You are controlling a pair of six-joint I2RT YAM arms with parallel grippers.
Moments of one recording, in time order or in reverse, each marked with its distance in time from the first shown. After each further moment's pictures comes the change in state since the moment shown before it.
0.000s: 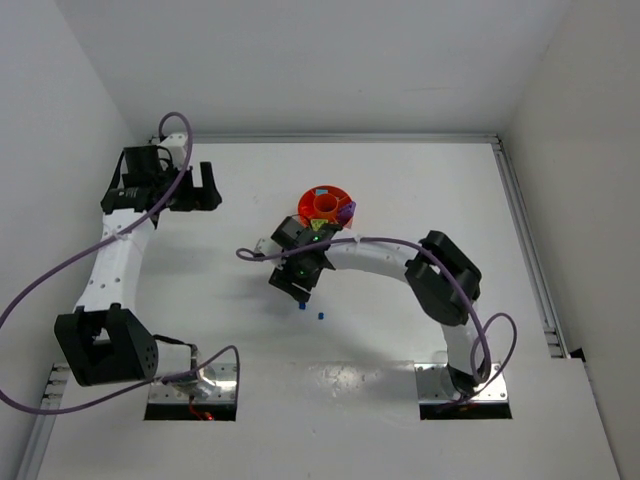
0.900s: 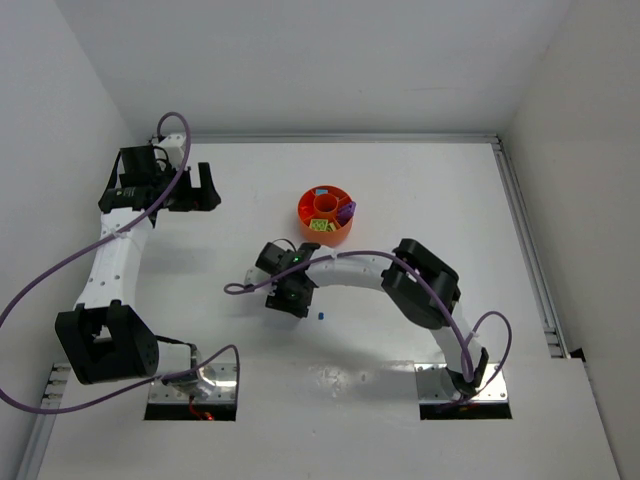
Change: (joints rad) left arm 0.045 0.014 -0.002 -0.002 0.063 0.021; right arm 0.116 0.112 0.053 -0.071 0.058 -0.072
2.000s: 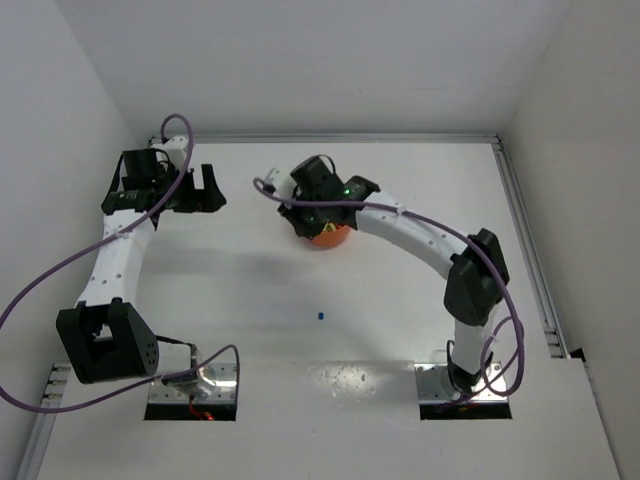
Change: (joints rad) left arm 0.000 0.003 -0.039 0.050 0.073 -0.008; right arm -0.229 -0.234 0.177 -0.004 -0.007 0.070
